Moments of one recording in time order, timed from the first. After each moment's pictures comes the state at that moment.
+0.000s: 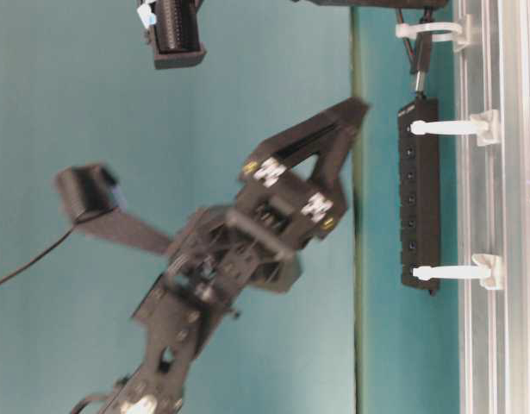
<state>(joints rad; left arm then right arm) 0.11 0.21 0.42 0.02 -0.10 -0.03 -0.09 -0.16 0.85 -0.14 0.40 0.18</state>
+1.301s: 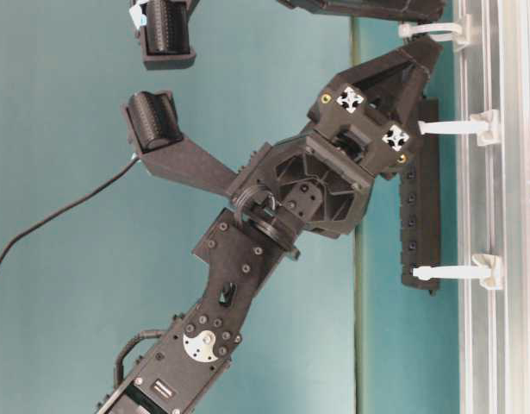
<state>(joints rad) 0.08 0.37 0.30 0.02 -0.10 -0.03 -0.10 -0.16 0.85 -0.14 0.36 0.18</state>
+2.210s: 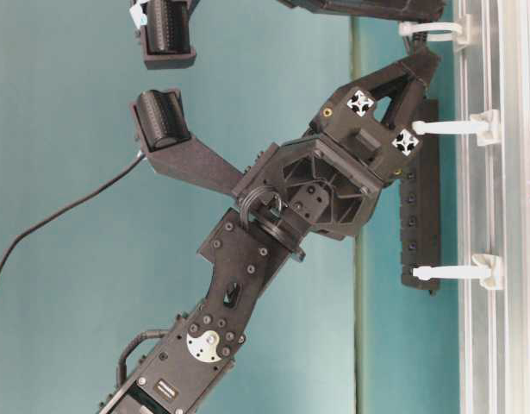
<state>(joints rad) 0.08 0.37 0.30 0.02 -0.09 -0.02 -0.10 -0.16 0.85 -0.14 0.36 0.18</state>
